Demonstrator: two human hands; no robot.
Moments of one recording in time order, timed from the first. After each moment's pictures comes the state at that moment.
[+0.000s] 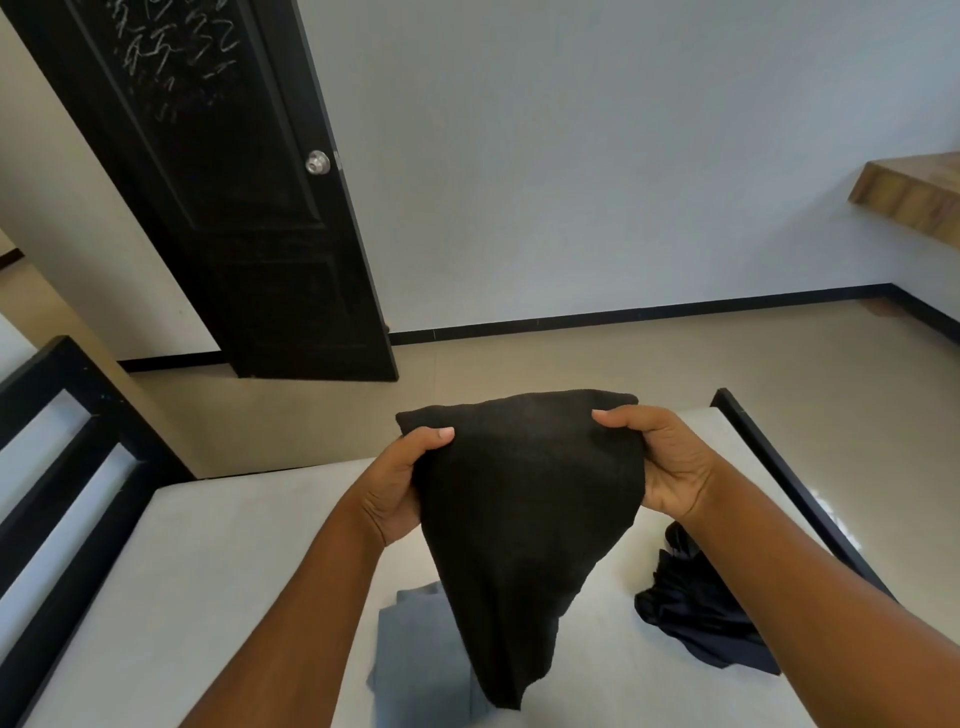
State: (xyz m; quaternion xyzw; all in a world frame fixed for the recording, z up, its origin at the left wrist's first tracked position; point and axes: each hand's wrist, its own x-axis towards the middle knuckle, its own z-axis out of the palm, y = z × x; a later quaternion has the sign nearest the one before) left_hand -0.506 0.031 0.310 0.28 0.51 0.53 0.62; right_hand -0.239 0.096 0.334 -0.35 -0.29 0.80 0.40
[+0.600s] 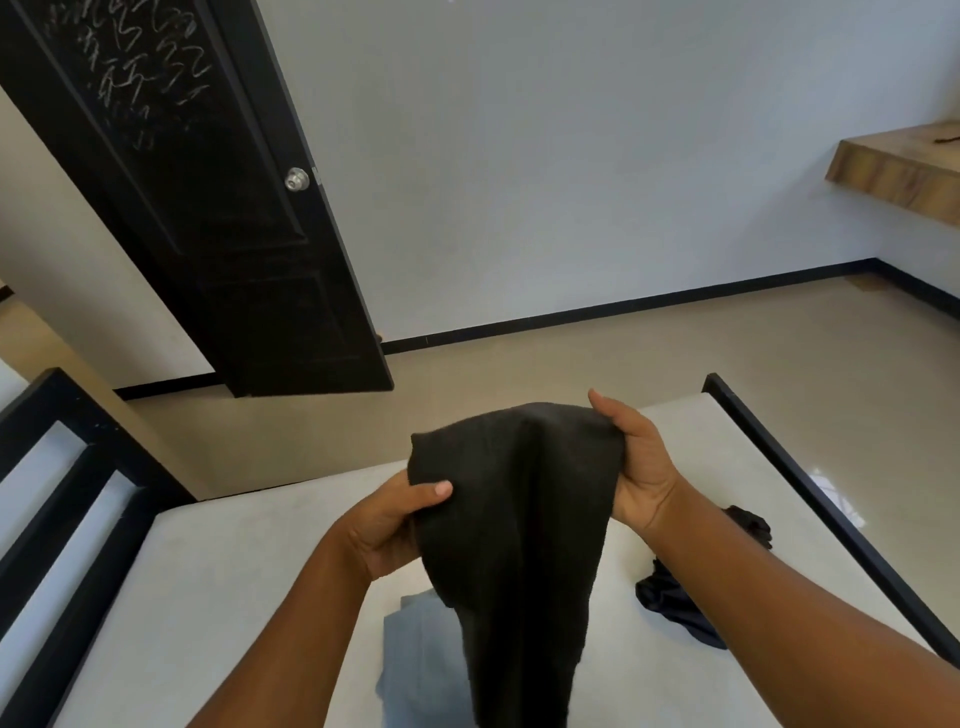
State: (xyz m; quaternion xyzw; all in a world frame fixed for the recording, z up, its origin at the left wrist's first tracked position) left_hand -0.502 0.014 0.298 0.29 0.49 0.46 0.68; right_hand -0.241 0.078 0.305 -0.31 -0.18 0.82 0.45
